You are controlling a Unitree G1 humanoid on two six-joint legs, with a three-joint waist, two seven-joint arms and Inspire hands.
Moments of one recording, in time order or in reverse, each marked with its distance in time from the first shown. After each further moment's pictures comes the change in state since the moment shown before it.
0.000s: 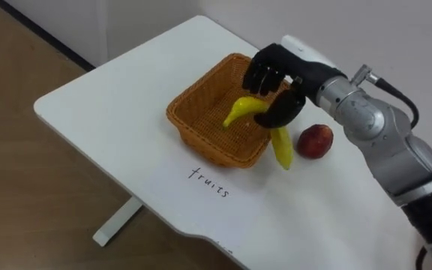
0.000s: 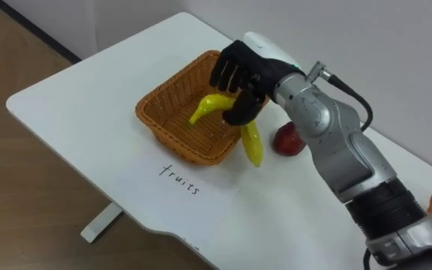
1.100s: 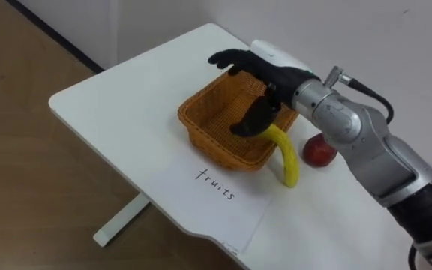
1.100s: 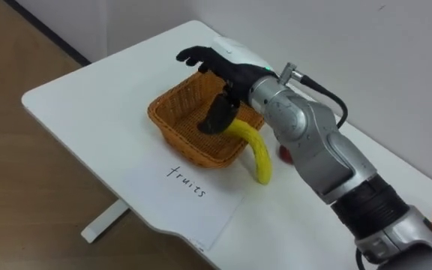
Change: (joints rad) left arm 0.004 0.002 -0.019 0.007 -0.014 -0.008 -0.049; right arm -0.039 0.015 0.109 -0.032 0.012 -0.002 -0.008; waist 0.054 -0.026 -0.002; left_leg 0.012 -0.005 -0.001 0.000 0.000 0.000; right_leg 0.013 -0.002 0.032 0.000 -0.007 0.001
